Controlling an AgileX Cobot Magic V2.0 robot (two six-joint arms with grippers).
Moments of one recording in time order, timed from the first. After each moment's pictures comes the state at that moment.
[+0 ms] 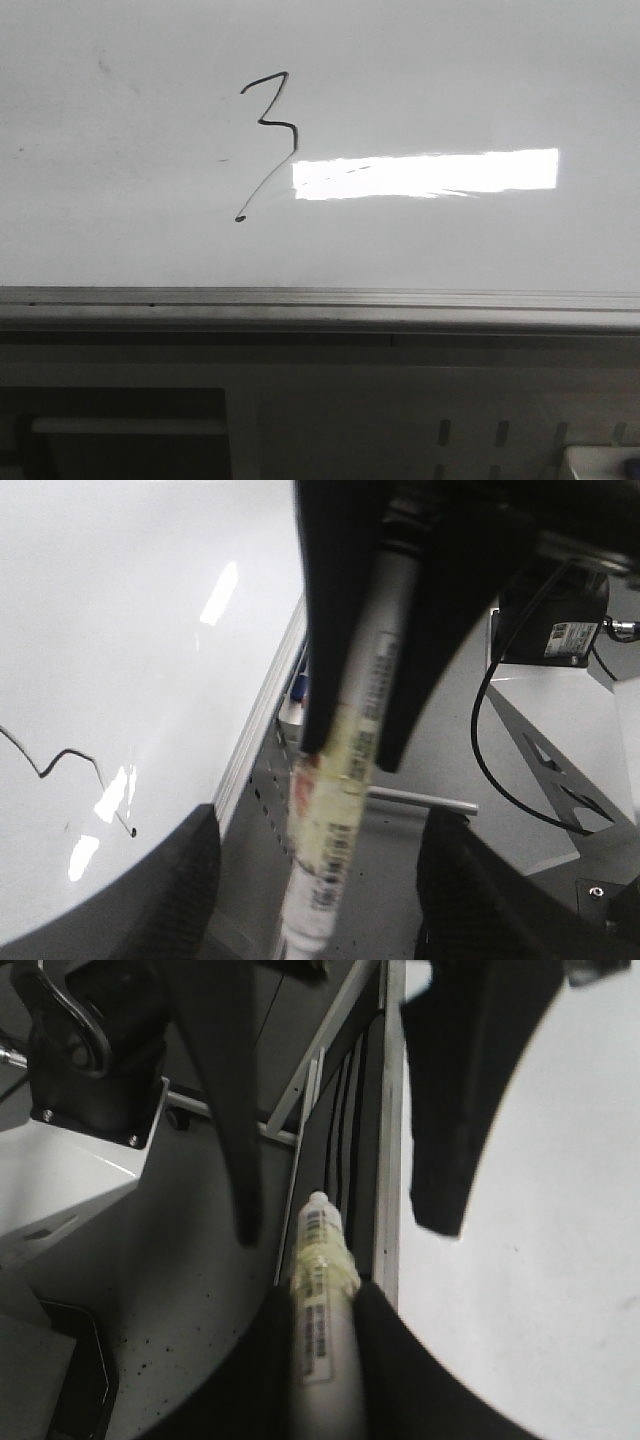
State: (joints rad) left arm -0.48 0.77 -0.93 -0.77 1.11 1.06; right arm 1.08 1.19 -1.22 0.22 0.70 -0.81
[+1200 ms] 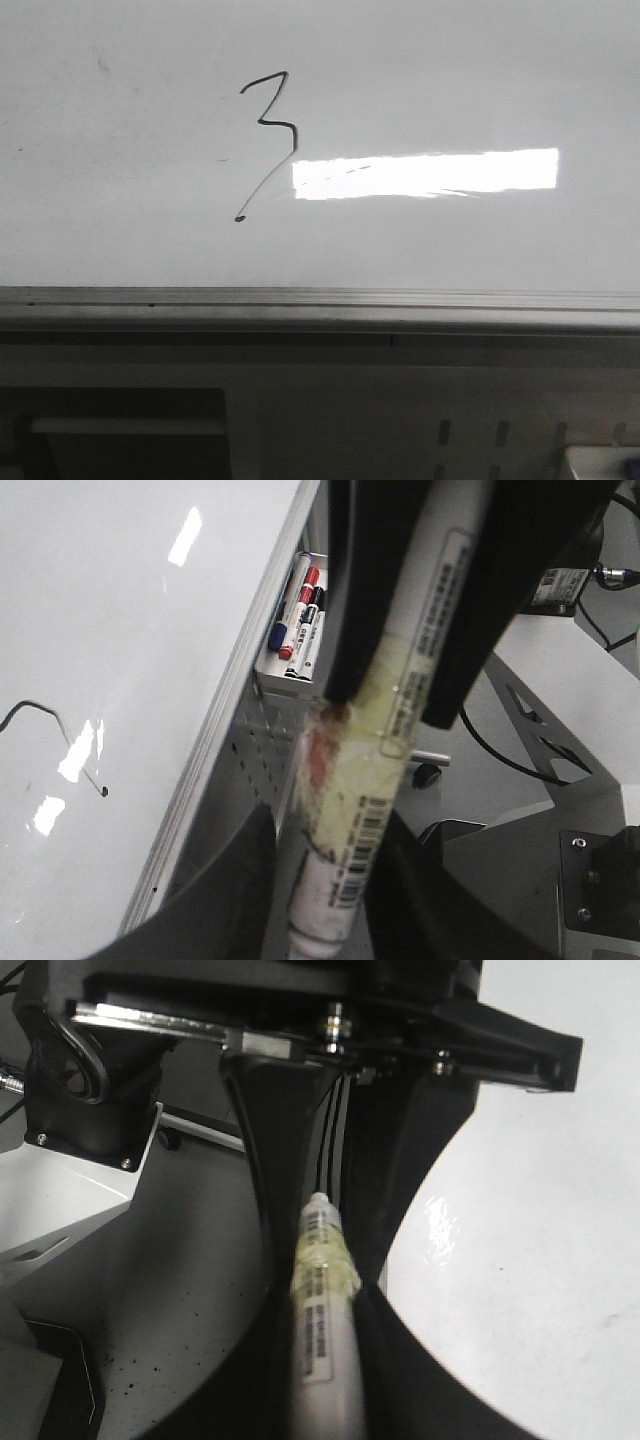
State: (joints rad) left arm -0.48 0.82 -0.93 -0.73 1.15 1.06; right arm 1.10 1.19 -1.22 0.22 0.68 -0.81
